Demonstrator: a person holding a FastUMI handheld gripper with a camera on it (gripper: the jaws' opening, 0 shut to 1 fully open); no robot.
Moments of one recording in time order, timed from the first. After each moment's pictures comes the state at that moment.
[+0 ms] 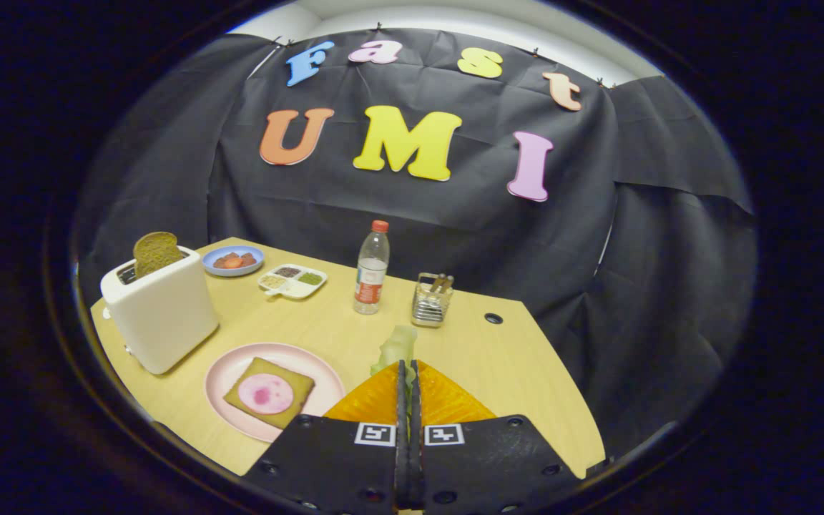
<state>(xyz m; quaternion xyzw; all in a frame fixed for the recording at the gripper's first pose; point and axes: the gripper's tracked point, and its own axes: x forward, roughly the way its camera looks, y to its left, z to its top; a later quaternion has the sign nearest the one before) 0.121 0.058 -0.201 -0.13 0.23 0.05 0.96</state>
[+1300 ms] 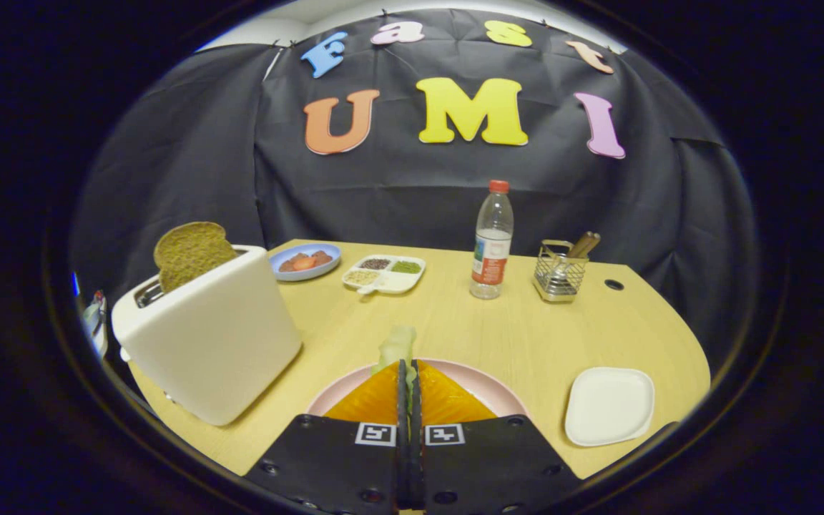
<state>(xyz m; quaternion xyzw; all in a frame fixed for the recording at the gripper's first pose) 0.173 0.188 -0.312 -0.04 0.28 0.13 0.95</state>
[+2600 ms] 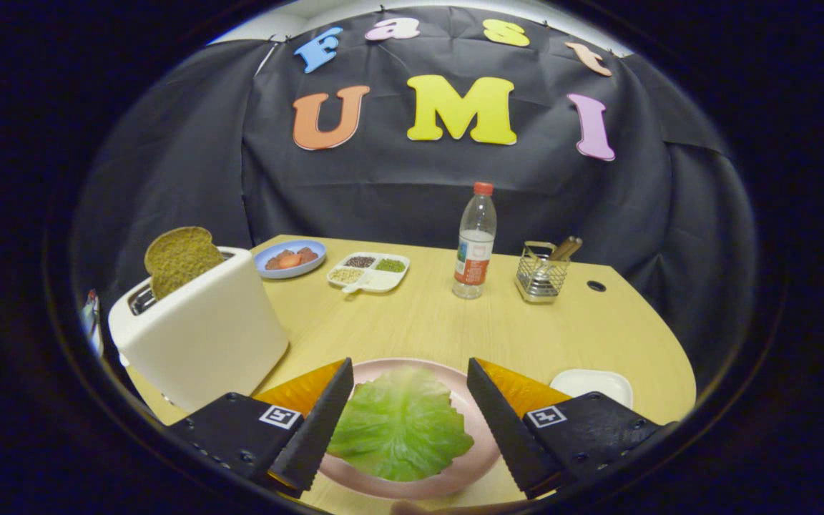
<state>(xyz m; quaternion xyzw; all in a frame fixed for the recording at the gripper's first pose) 0.160 0.188 -0.260 -0.05 0.27 0.12 0.95</state>
